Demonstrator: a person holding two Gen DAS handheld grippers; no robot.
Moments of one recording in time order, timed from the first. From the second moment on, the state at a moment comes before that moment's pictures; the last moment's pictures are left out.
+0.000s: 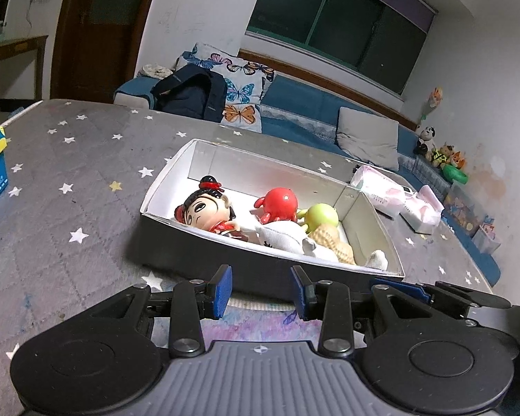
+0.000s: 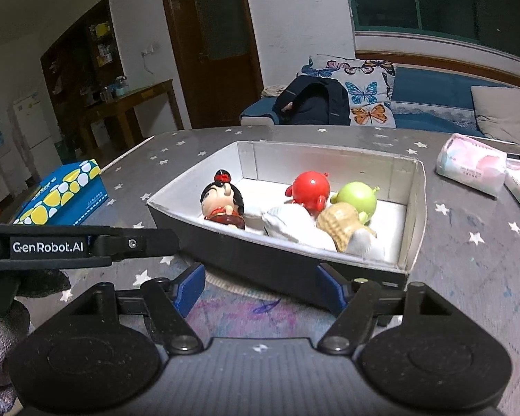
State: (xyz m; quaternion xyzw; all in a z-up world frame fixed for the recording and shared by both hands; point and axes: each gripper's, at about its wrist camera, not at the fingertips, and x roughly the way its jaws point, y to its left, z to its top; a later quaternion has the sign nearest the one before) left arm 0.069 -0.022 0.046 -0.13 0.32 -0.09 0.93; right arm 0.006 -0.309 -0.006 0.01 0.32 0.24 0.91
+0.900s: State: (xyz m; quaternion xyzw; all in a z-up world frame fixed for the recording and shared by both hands) left arm 0.053 -0.033 0.030 -0.08 0.34 -0.06 0.93; right arm -0.012 -0.317 -0.032 0.03 0.34 0.21 0.92
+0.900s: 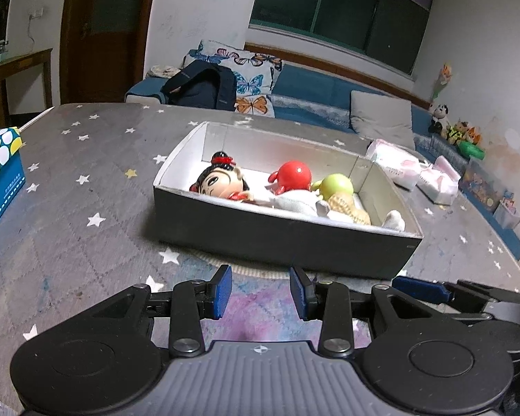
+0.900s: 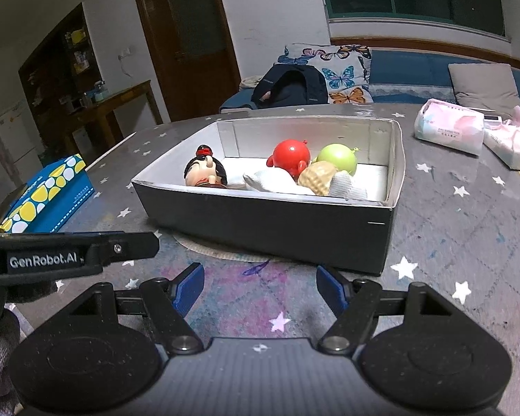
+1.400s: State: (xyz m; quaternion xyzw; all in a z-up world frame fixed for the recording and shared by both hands) left arm 0.053 -0.038 0.024 -0.06 0.35 -0.05 0.94; right arm -0.016 -0.313 -0.036 0.02 0.34 0.20 0.92
